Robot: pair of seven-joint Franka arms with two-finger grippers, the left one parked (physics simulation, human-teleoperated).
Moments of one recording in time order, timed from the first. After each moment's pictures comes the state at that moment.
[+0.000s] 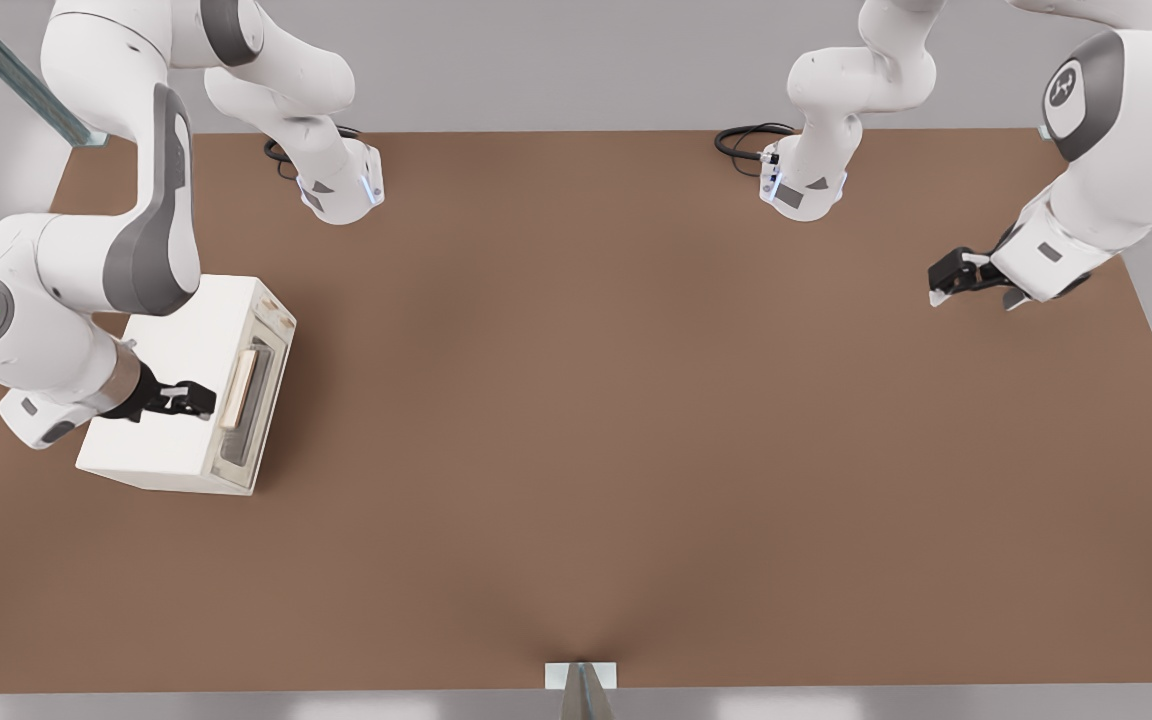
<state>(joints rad) 0.06 0.32 -0.05 -1.34 -0.06 1.63 -0.03</state>
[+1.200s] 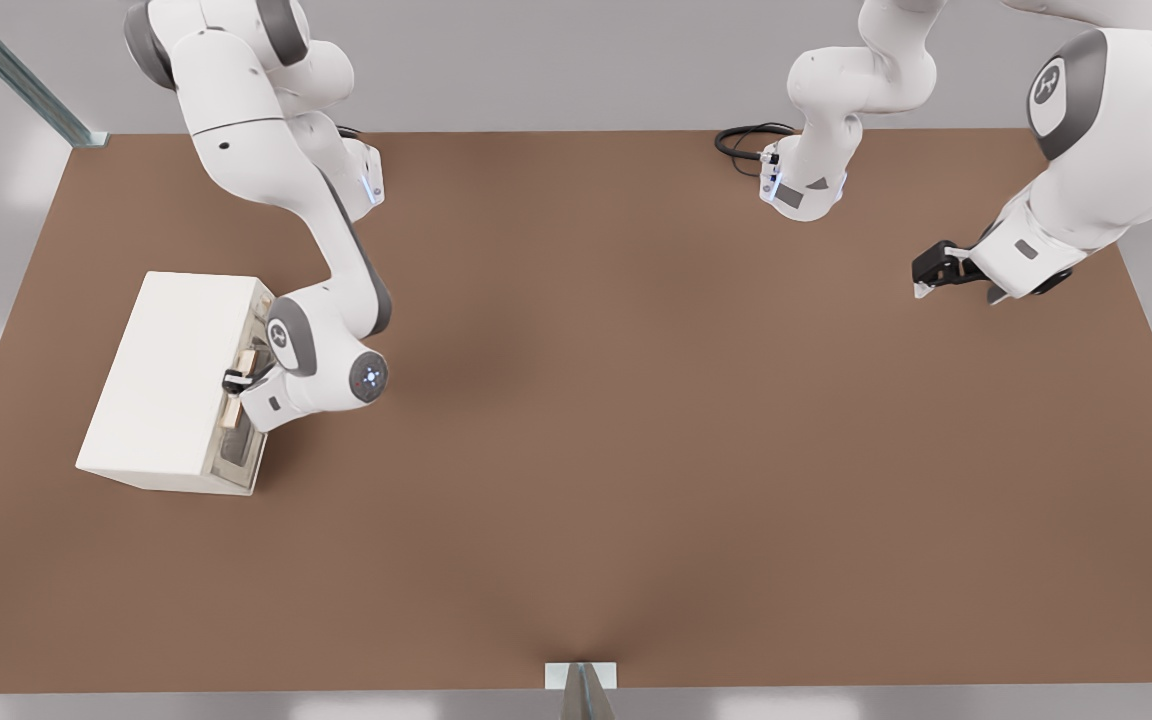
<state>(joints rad) 0.35 0.39 -0.06 -1.89 -0.85 1.65 0.72</state>
